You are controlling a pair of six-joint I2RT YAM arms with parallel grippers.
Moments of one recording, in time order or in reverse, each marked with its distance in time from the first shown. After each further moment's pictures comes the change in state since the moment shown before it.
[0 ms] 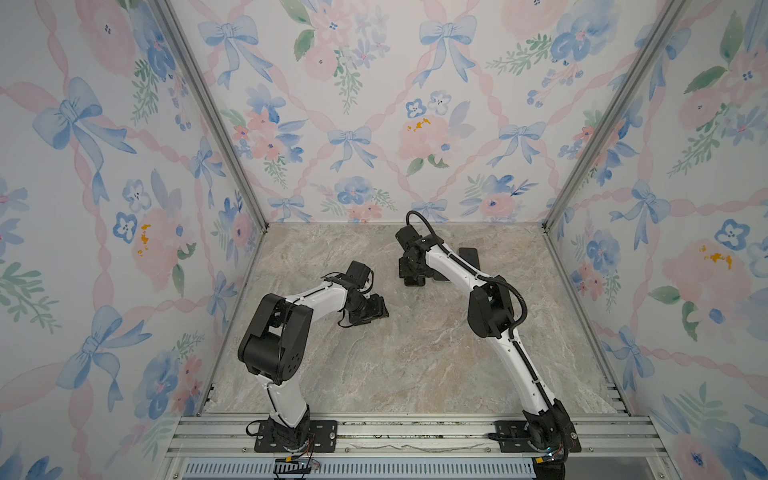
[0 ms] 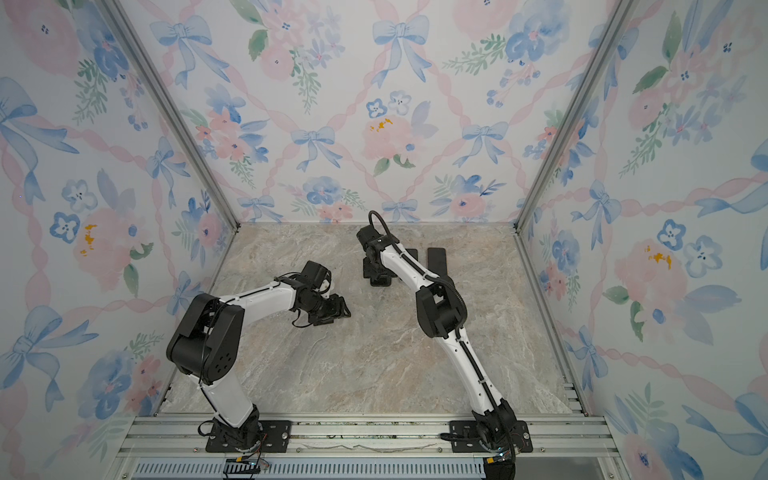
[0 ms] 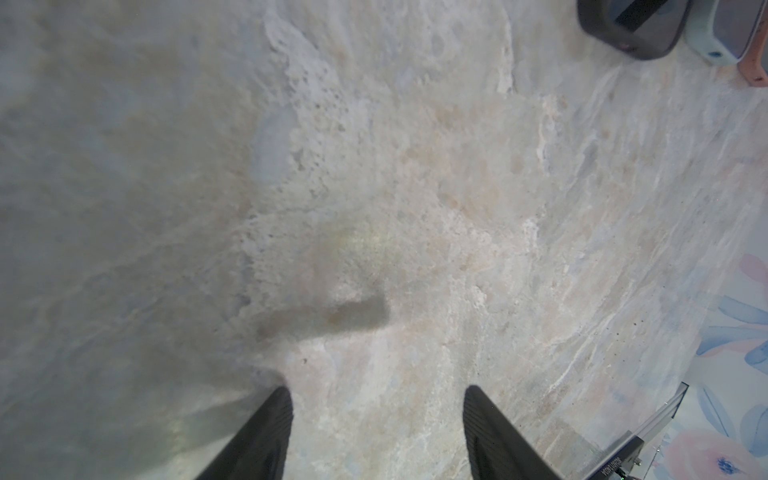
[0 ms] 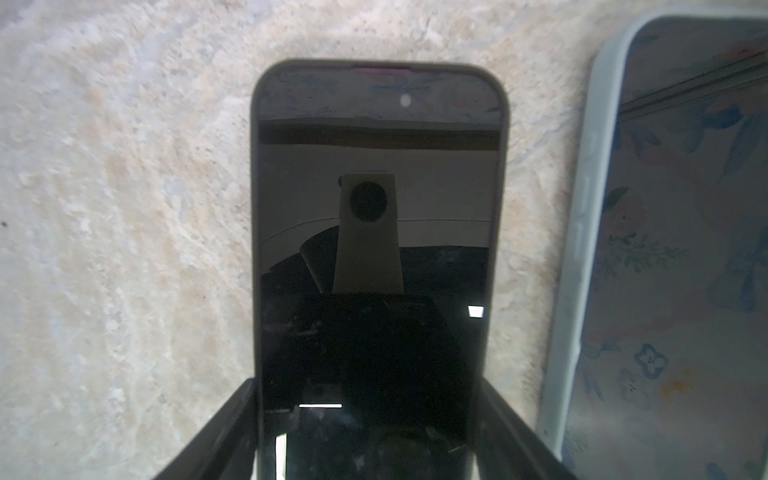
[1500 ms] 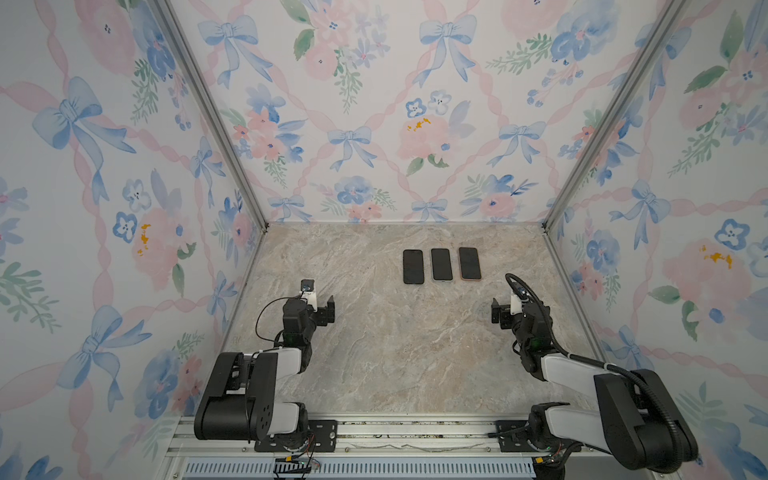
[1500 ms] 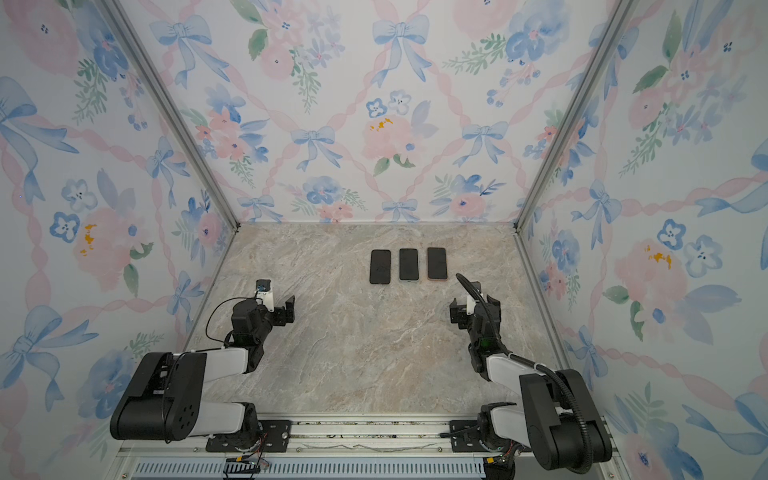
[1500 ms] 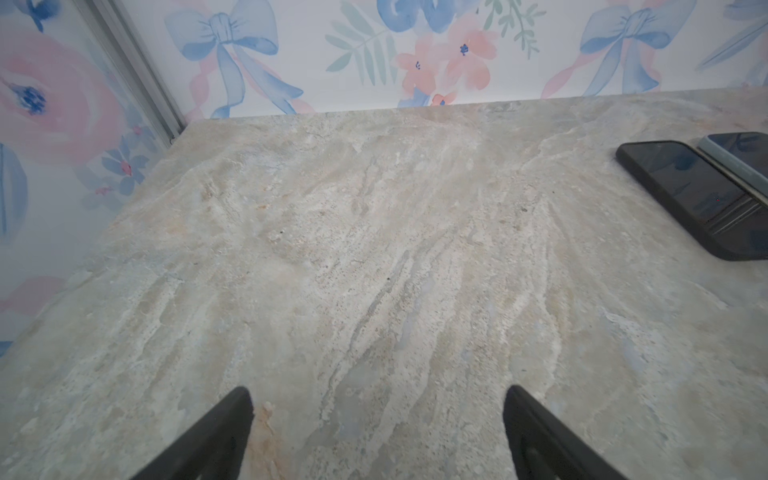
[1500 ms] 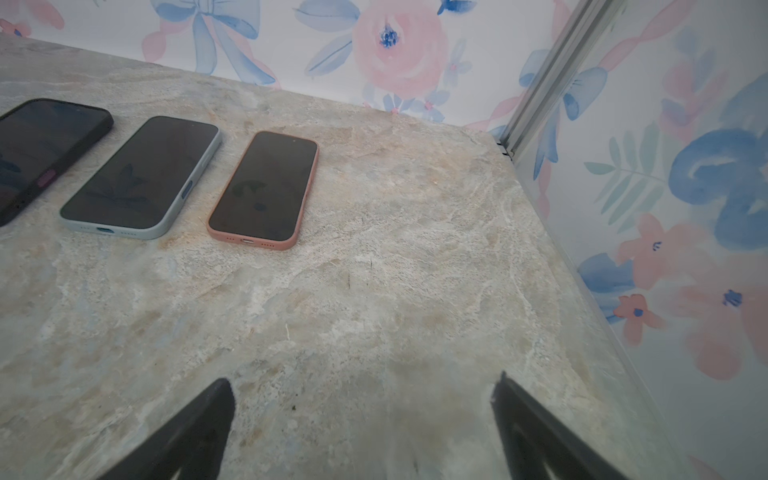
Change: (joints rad) left arm 0.401 -0.367 -0.771 1.275 -0.325 0.609; right arm -0.471 -1.333 -2.200 1.729 -0.019 -0.612
